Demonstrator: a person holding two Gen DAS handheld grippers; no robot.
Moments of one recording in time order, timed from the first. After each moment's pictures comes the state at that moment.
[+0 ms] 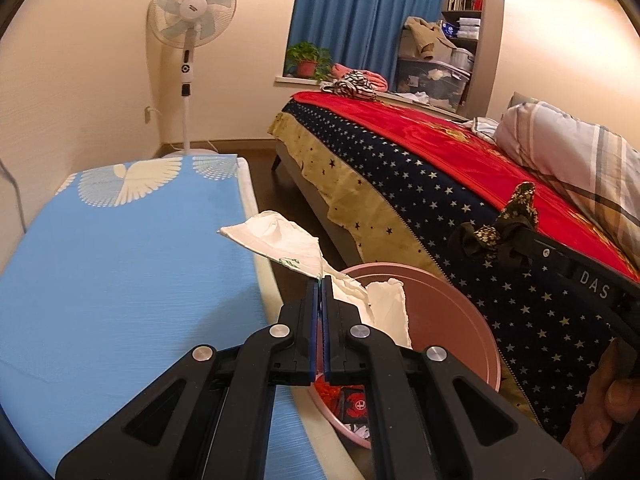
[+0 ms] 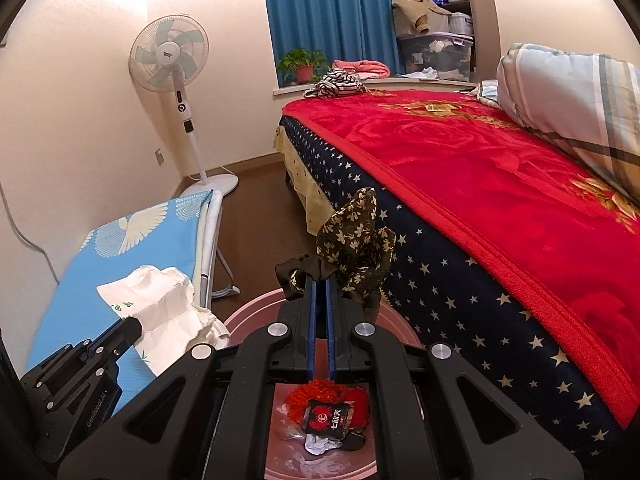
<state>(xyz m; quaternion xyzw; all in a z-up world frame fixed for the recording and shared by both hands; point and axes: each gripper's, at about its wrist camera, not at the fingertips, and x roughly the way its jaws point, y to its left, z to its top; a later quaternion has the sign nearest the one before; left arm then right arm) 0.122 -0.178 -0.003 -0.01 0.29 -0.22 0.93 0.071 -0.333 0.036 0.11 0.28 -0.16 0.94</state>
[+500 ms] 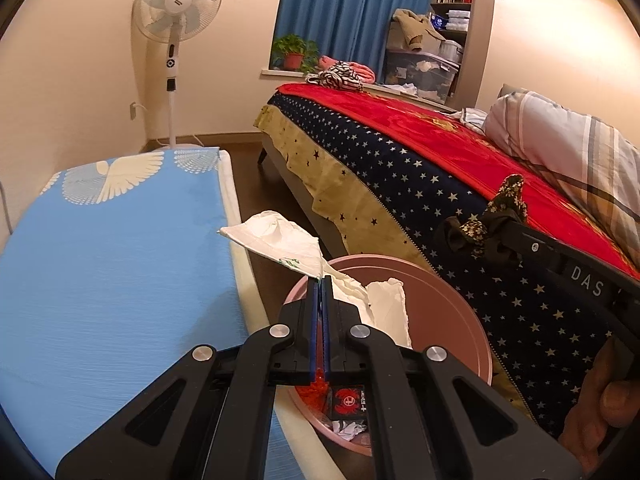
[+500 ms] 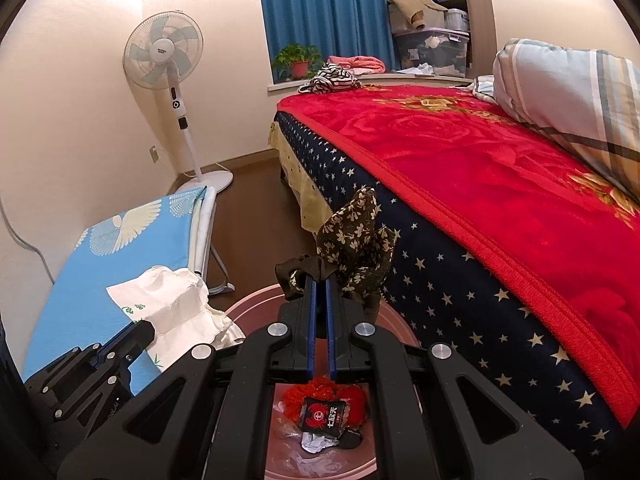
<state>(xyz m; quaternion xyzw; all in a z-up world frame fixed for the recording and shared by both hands) 0.123 -0.191 -0.009 -0.01 0.30 -0.24 0.92 0.074 -0.334 0.033 0.12 0.28 -0.17 0.94</state>
